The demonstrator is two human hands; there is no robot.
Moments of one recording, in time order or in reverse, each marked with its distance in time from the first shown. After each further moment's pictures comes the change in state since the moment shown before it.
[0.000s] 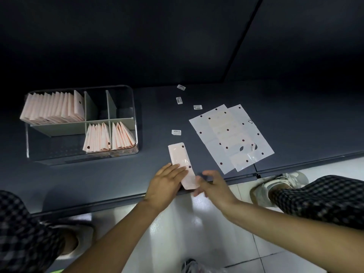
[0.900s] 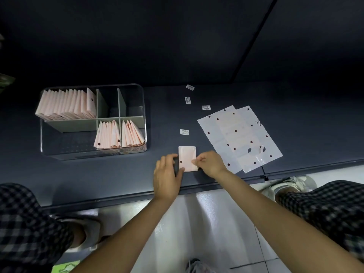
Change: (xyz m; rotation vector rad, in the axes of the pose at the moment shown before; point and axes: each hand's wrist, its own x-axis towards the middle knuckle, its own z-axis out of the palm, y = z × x) left_hand 0.009 0.005 -0.002 -0.395 0.166 -0.708; right_hand 0.082 -0.032 0.012 -0.542 -0.002 -0.170
